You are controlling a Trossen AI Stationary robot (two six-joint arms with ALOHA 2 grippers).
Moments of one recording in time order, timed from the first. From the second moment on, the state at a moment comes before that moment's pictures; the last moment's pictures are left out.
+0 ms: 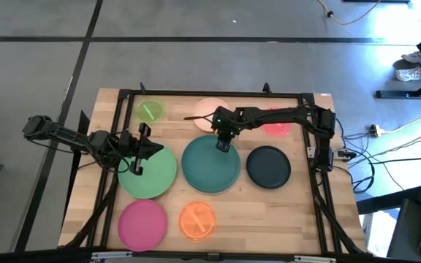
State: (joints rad) left arm -0.21 0.54 0.13 0.75 -0.22 -0.05; right arm -0.26 1.93 1.35 -0.55 -0.09 0.05
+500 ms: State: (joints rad) left arm -0.21 0.64 0.14 0.72 -0.41 -0.07; right arm 0.00 1.36 0.79 0.03 -0.08 -0.08
